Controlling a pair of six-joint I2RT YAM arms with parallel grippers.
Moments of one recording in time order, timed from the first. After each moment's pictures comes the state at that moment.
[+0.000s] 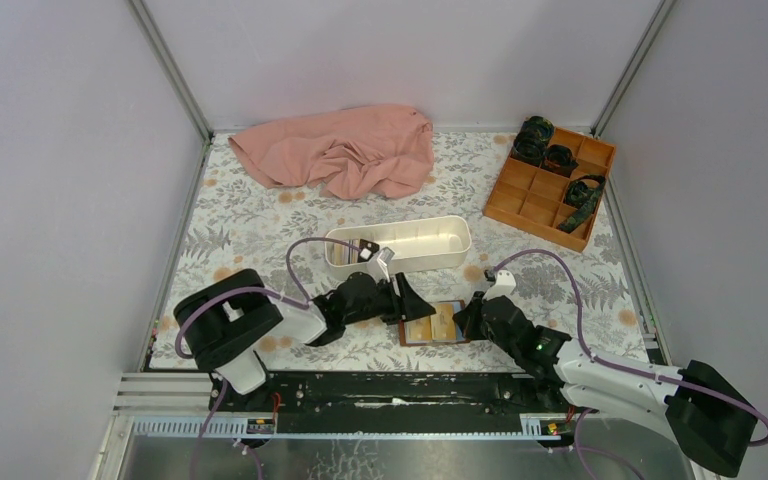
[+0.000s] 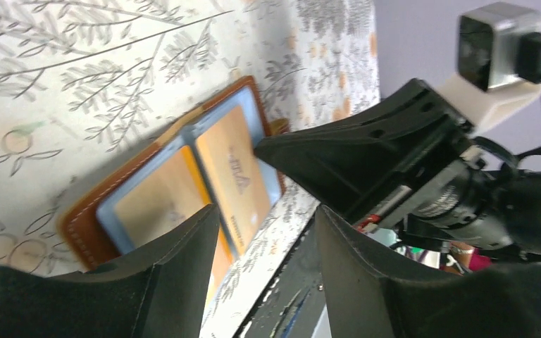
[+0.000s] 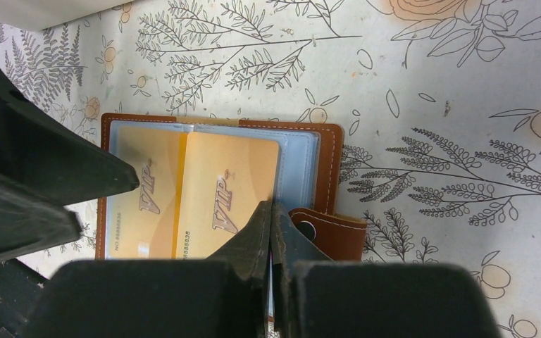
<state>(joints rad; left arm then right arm) -0.95 1.63 0.41 0.88 0.19 -1.12 0.89 0.81 0.10 0.08 0.27 0.80</state>
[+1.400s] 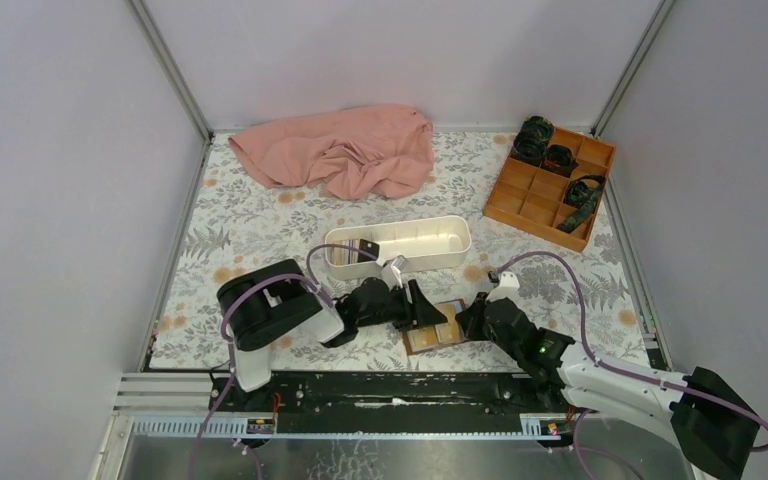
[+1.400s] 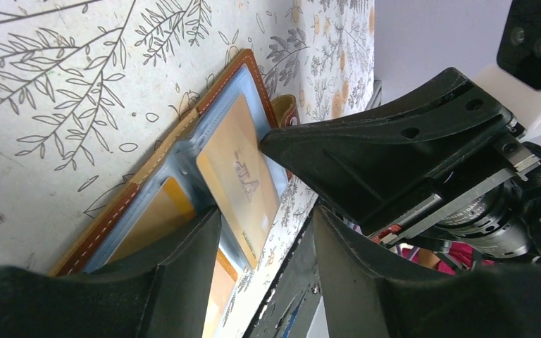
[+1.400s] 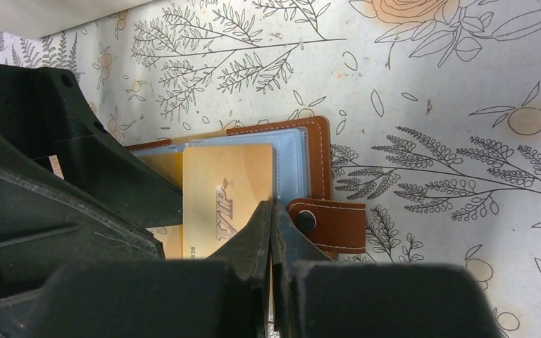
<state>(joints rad) -0.99 1.85 0.47 1.02 0.23 -1.20 0.89 0.77 0.08 0.07 0.28 0.80</state>
